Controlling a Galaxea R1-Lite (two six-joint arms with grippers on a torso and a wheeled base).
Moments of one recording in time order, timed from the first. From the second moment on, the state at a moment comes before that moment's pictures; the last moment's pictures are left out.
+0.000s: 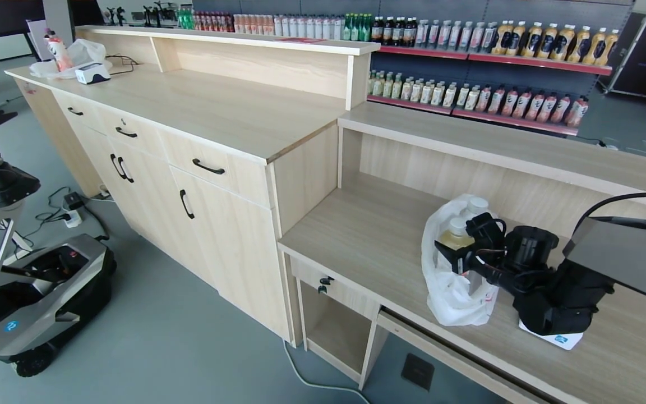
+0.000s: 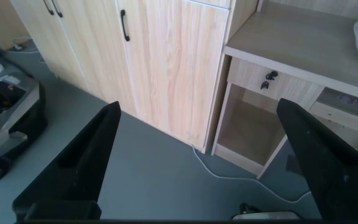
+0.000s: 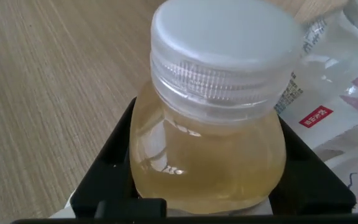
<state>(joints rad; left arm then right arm) 0.00 0.00 0.00 0.00 -0.06 0.00 0.05 2.43 -0.92 -1.38 0.28 -0.29</state>
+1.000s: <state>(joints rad) 0.00 0.00 0.00 0.00 -0.06 0.00 -0.06 1.74 -0.62 -1.06 0.29 -0.33</state>
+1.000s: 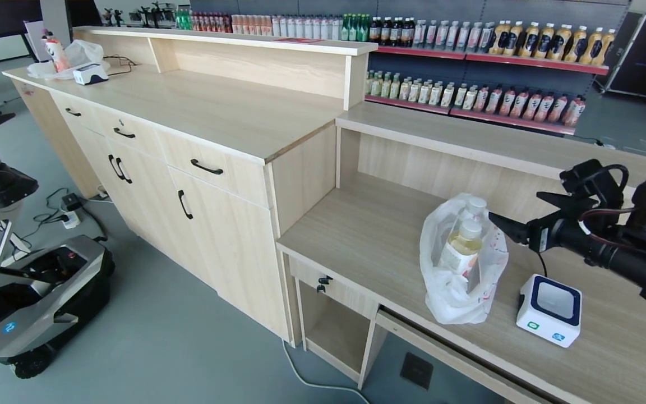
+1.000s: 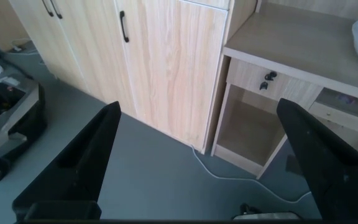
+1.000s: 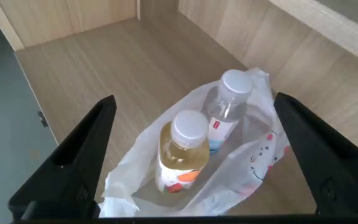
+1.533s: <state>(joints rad) 0.00 0.00 0.00 0.00 -0.06 0.00 -0.25 1.38 -0.70 -0.52 0.03 -0.31</state>
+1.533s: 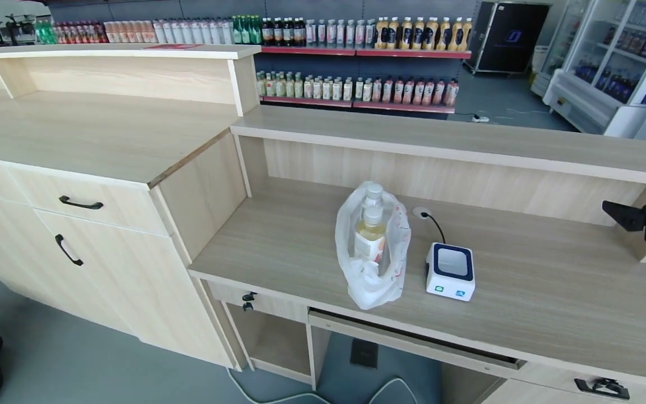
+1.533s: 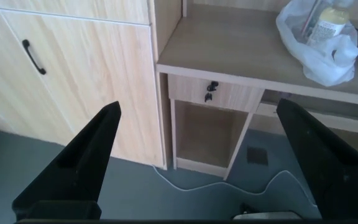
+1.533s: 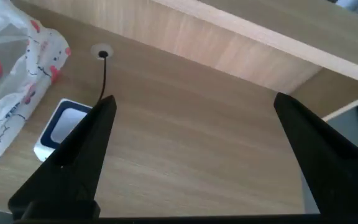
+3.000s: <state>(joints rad) 0.00 0.00 0.00 0.00 -0.06 0.00 0.01 0.09 0.00 -0.03 0.08 -0.09</state>
